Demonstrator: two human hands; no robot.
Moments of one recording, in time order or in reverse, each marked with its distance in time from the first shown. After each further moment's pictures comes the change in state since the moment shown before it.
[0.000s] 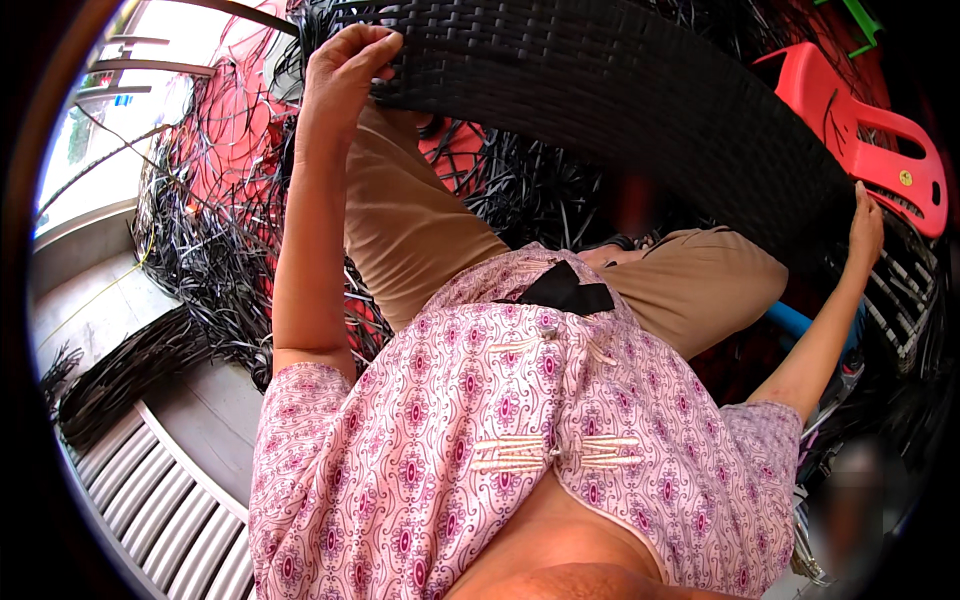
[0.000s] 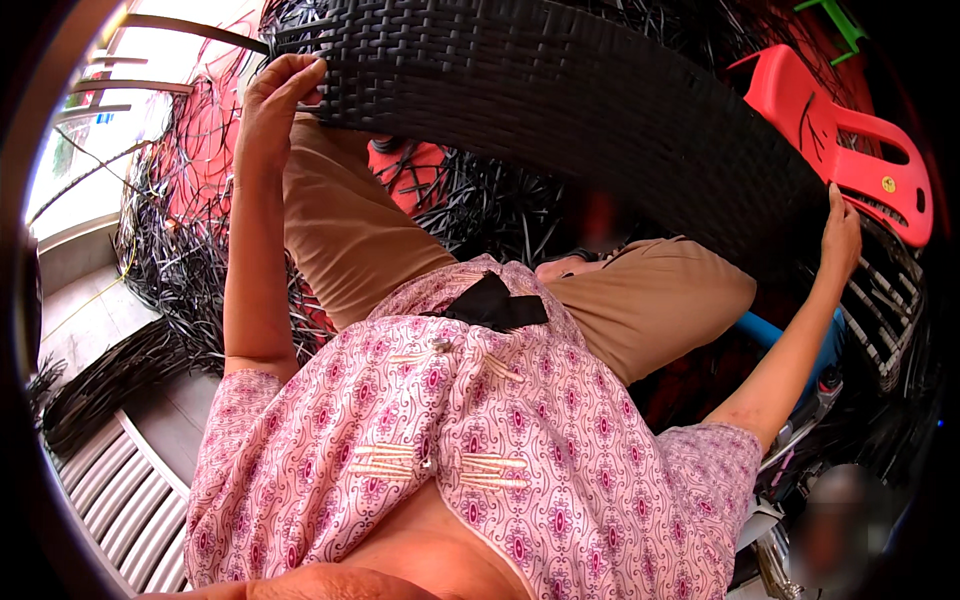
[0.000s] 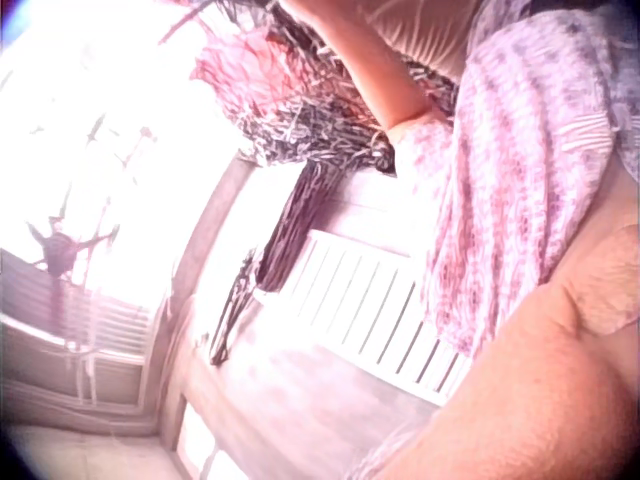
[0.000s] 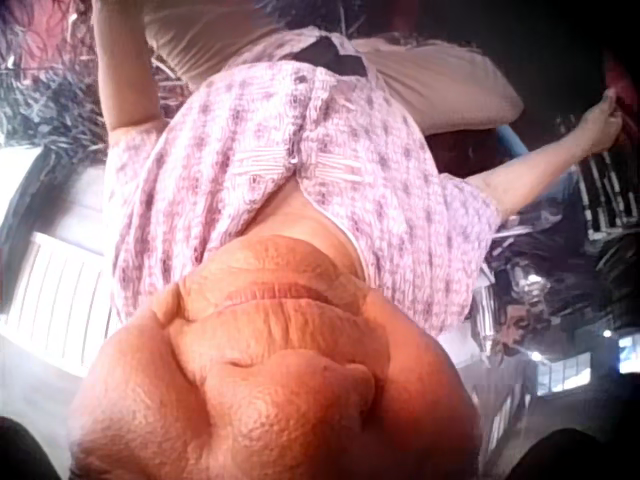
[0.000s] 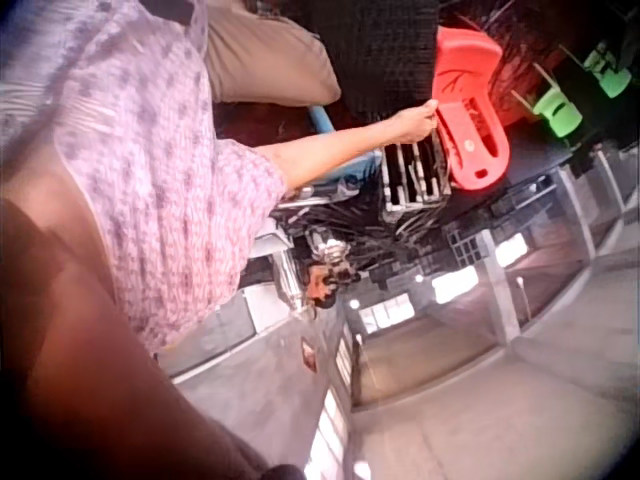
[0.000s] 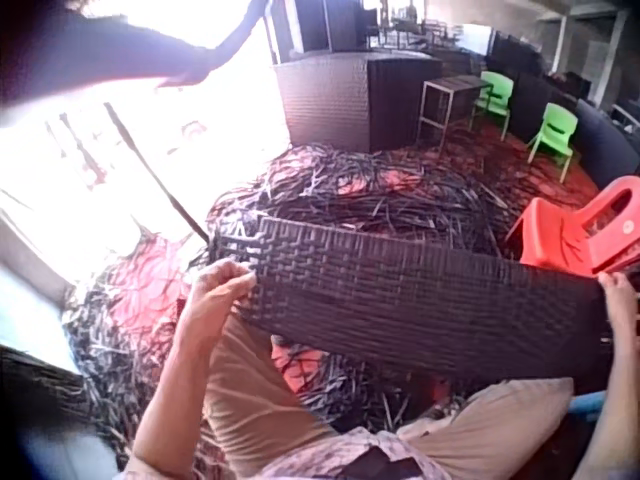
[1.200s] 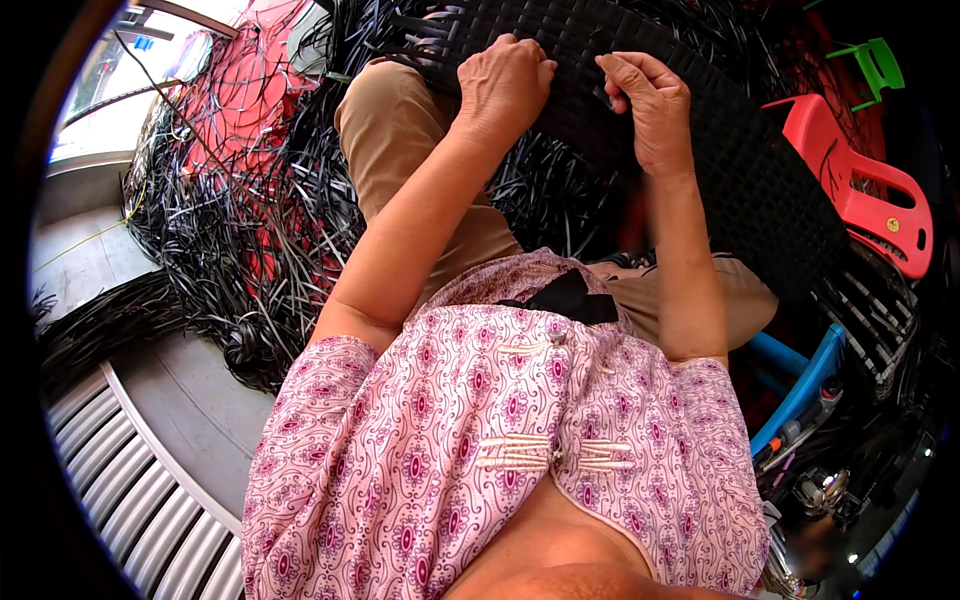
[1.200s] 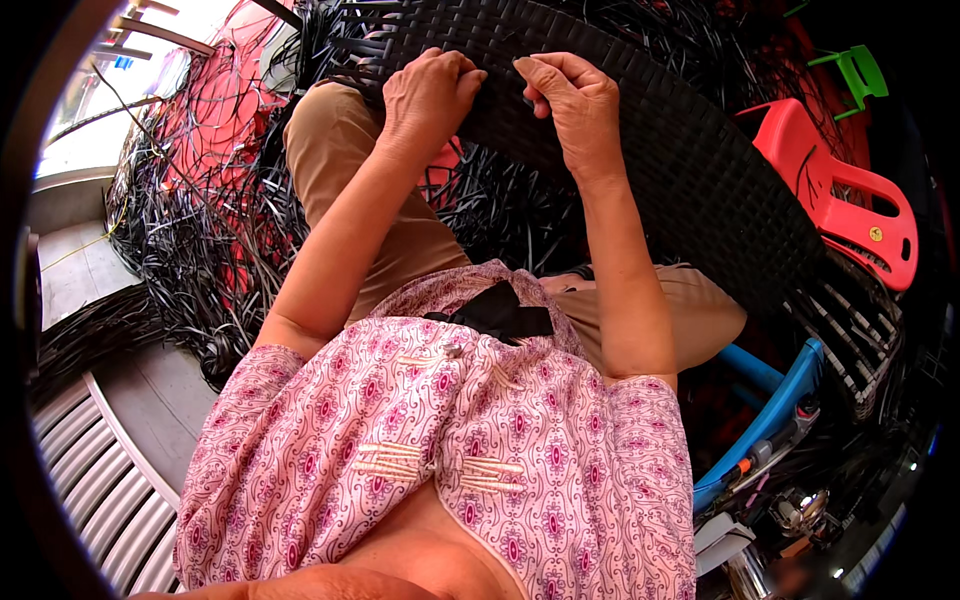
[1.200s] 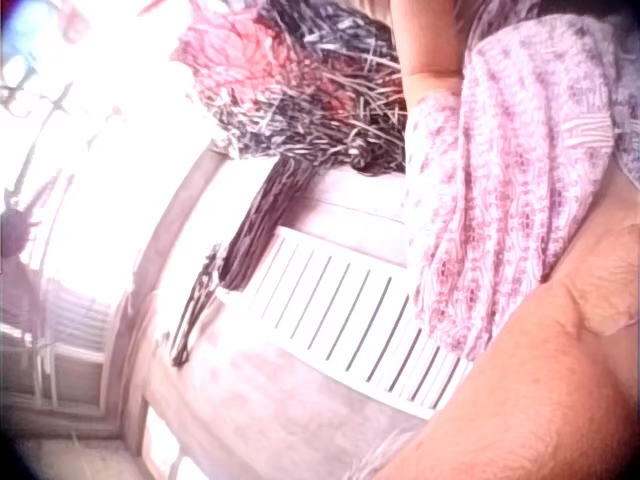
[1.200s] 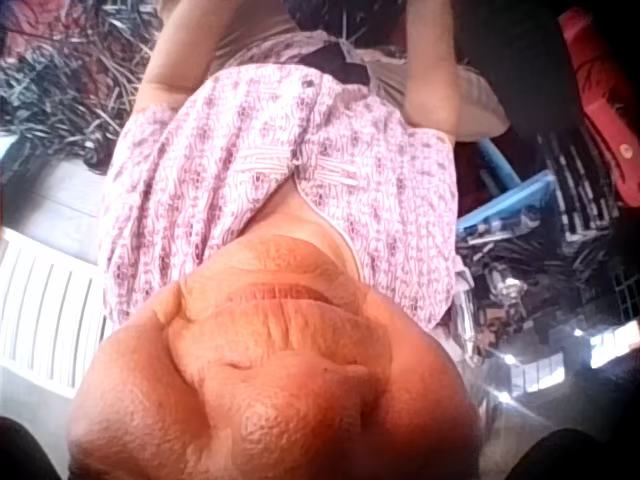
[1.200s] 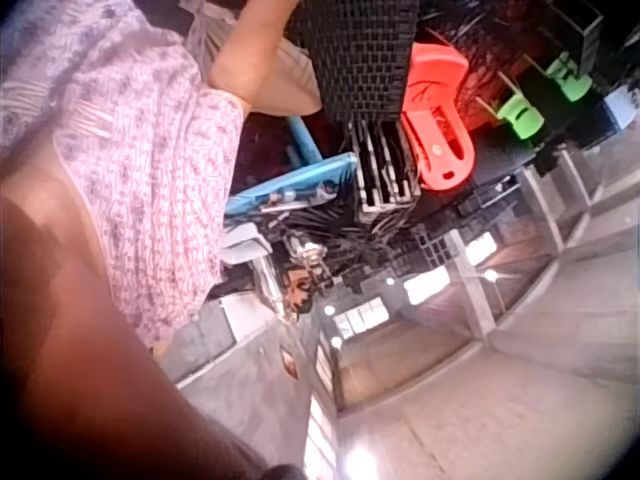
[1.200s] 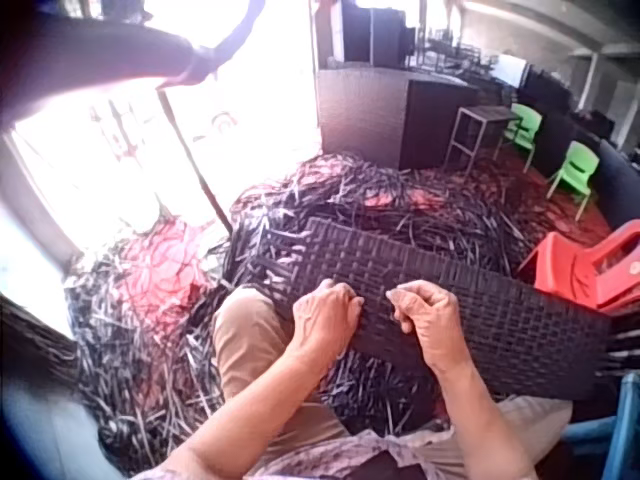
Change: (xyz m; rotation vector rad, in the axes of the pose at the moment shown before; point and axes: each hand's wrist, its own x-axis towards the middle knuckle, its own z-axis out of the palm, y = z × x) left_hand -0.023 -0.016 0.101 0.869 0.148 0.211; right_hand -0.272 -0.360 0.079 1.505 -0.712 -0.572
